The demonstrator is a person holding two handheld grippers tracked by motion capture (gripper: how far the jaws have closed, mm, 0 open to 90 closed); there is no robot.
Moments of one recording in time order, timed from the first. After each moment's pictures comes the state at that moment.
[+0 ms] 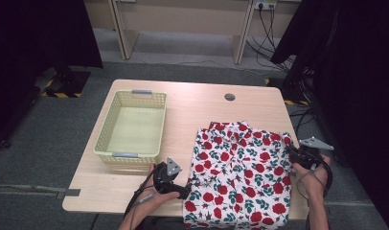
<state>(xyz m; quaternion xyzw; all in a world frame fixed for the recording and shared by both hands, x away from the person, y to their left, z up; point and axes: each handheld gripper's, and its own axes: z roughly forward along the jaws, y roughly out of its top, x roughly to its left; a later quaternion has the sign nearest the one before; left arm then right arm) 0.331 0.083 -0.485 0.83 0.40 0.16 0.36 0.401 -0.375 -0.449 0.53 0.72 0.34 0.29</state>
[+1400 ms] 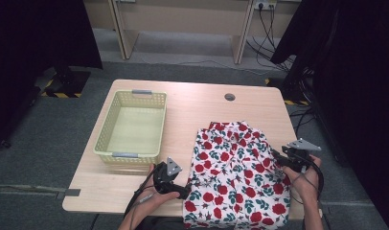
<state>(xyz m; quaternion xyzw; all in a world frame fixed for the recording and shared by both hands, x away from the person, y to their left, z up) 0.332 0.083 -0.485 0.83 0.40 0.16 0.36 0.392 -0.342 -0.448 0.51 0.75 0.32 0.28</state>
